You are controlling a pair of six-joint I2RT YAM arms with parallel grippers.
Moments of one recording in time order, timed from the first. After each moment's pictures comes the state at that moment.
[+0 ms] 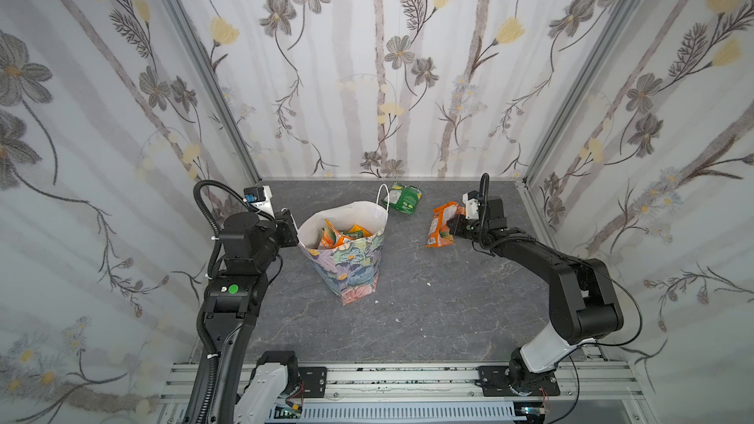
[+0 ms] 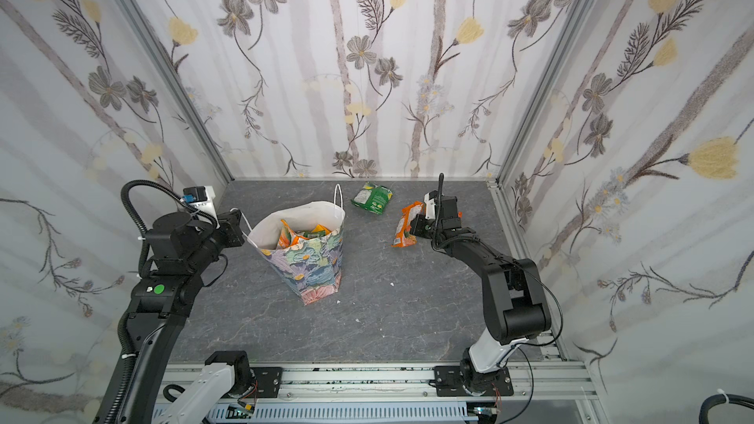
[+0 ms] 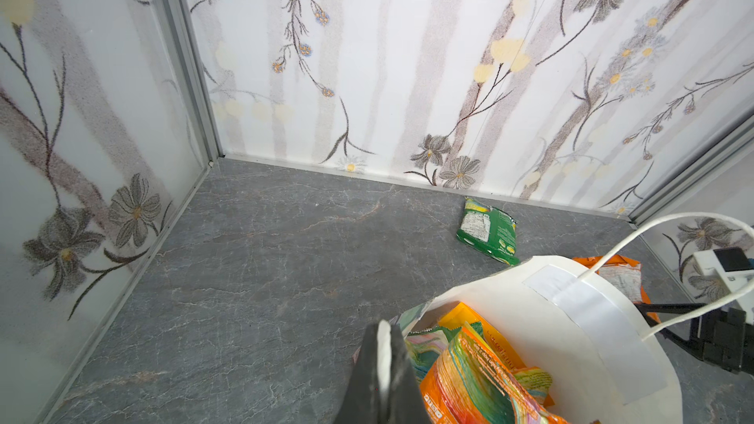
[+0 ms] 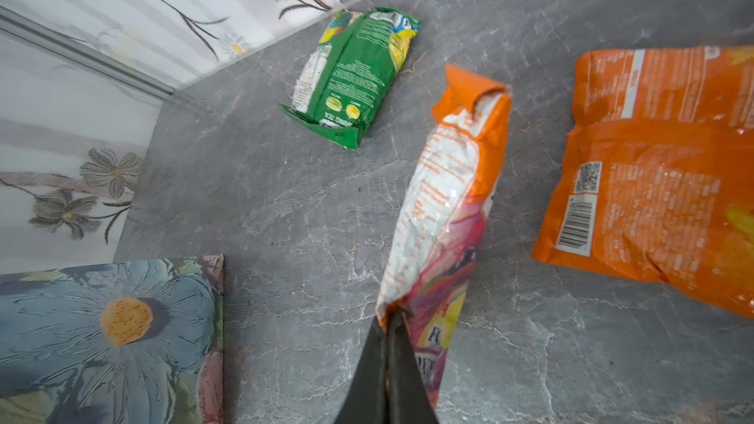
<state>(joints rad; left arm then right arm) -0.02 0.83 1.02 -0.48 0.11 -0.22 0.22 1.62 1.02 -0.05 -0.34 0.45</state>
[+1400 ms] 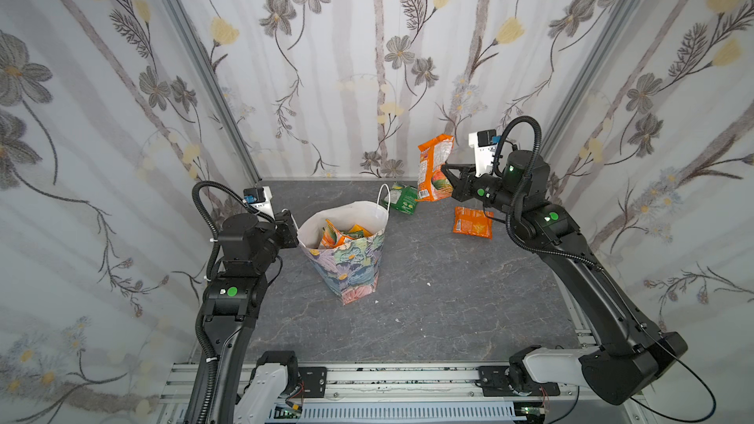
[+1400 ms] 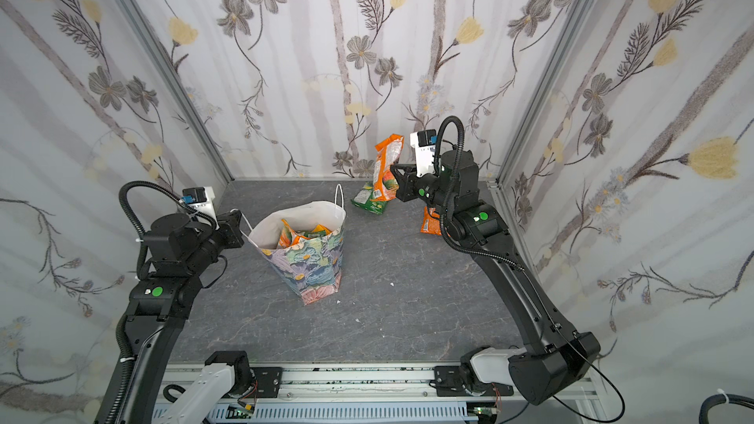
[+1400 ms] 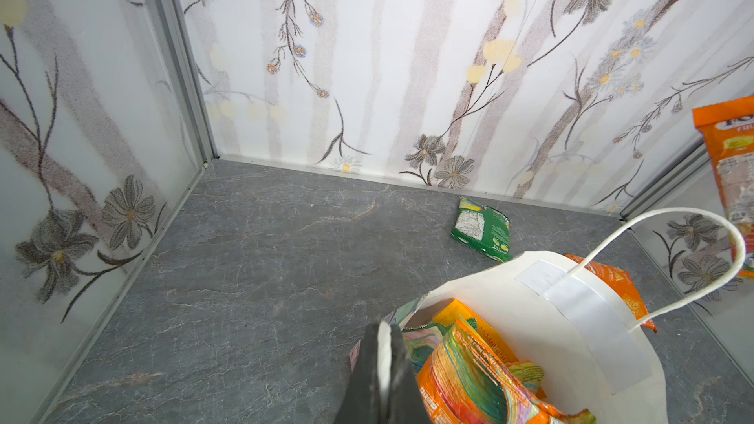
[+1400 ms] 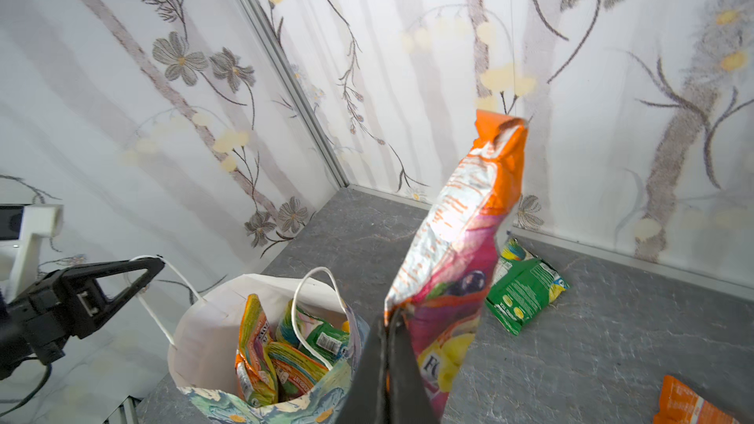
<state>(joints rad) -0.02 0.82 1.02 -0.49 0.13 -0.22 0.45 1.33 1.54 -0.34 -0.30 0.27</state>
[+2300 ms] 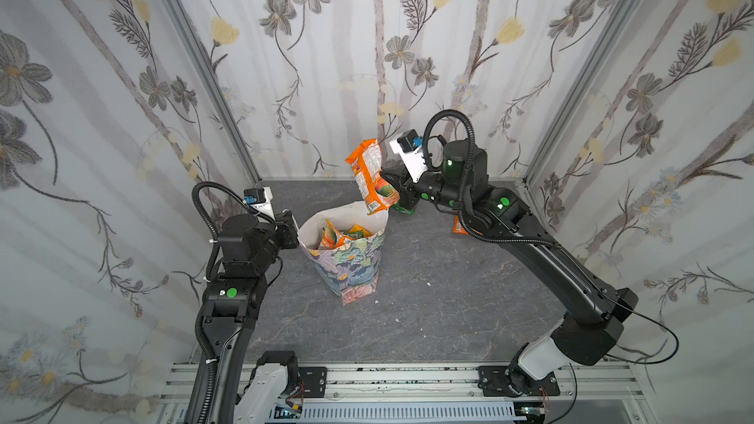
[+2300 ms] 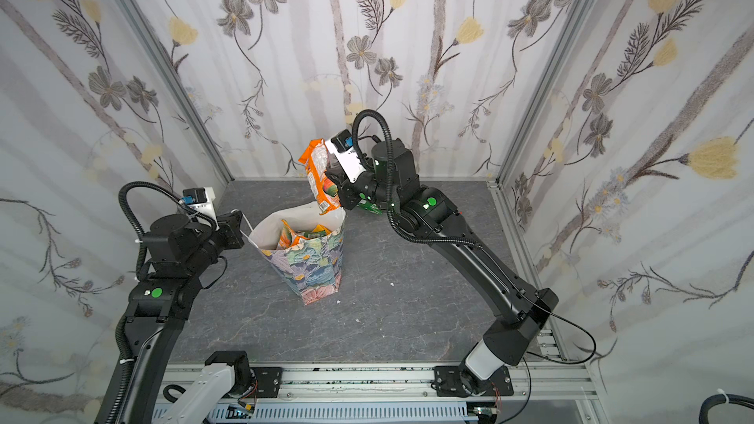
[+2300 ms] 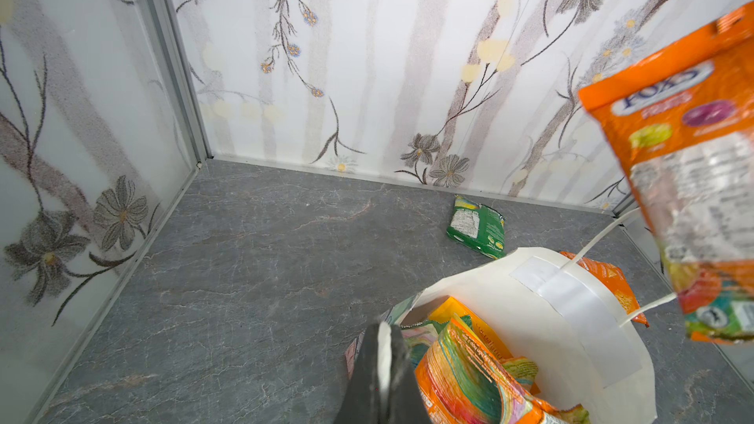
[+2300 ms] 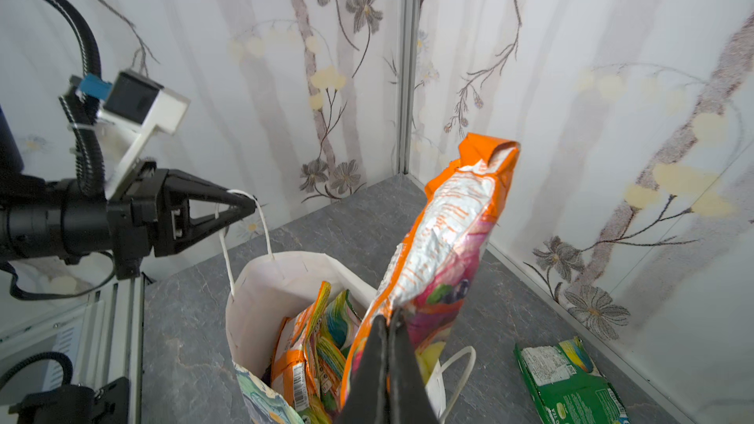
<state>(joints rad) -0.02 0.81 1.02 -0.49 0.14 -0.22 0.78 1.61 1.87 -0.48 -0.21 -0.08</state>
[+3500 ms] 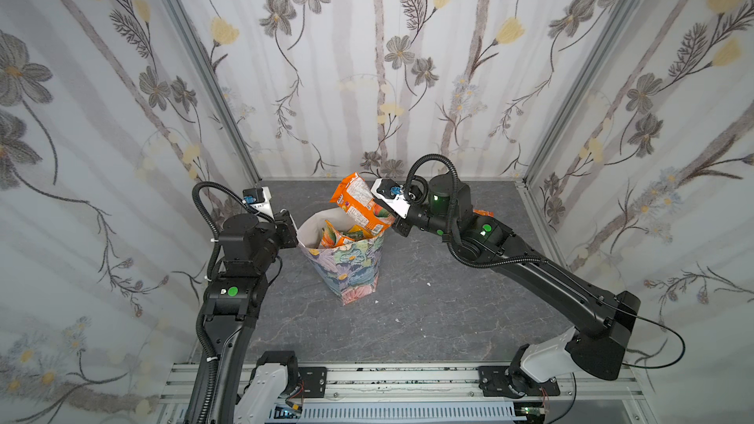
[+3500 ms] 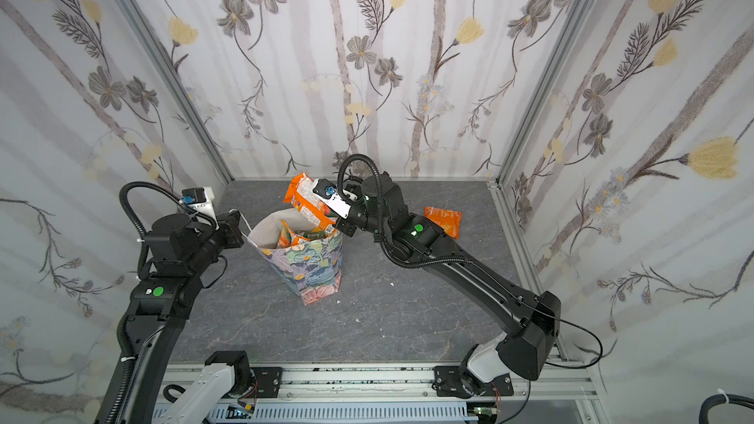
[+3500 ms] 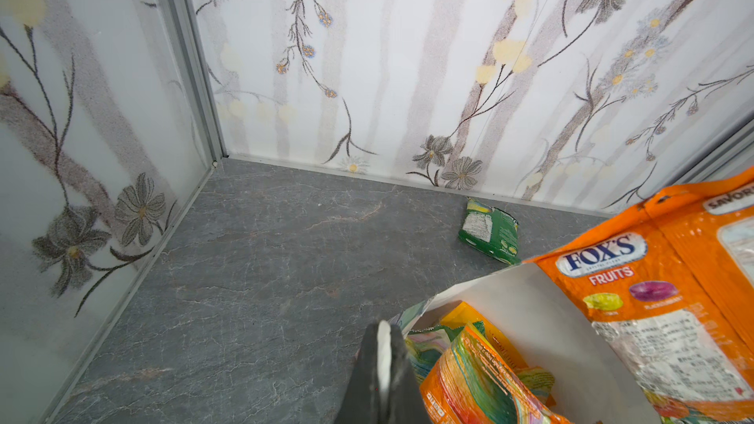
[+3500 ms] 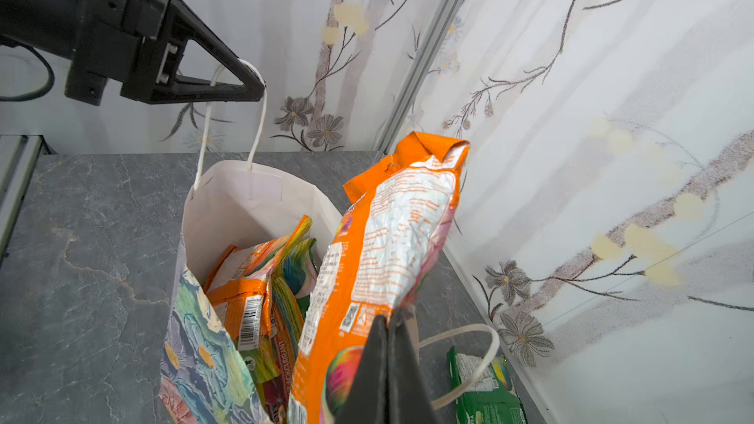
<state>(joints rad) -0.02 0.82 1.02 -0.48 0.10 -0.22 0.87 1.49 1.53 -0.25 -0.11 -0.44</state>
